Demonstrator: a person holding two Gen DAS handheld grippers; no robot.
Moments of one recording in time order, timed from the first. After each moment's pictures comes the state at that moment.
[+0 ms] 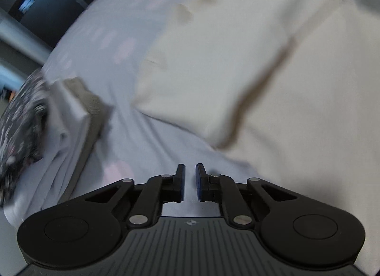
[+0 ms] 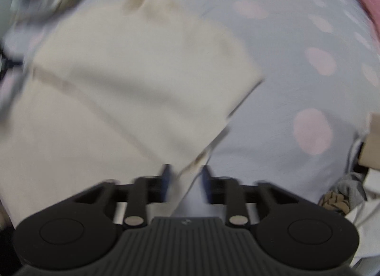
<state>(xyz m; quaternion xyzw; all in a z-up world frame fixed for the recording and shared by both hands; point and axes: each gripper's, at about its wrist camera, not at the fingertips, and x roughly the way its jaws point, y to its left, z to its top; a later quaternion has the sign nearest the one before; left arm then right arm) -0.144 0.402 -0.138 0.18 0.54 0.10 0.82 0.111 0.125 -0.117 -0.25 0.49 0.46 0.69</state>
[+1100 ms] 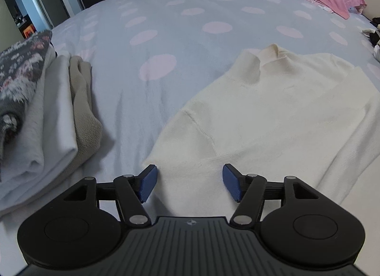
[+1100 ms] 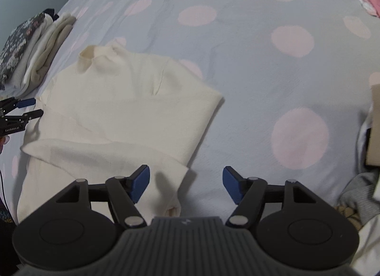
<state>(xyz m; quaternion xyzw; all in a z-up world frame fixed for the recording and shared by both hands) -0.053 0.459 -0.156 0.00 0.49 0.16 0.86 0.178 0.137 -0.143 -0.14 0.57 0.43 0.68</state>
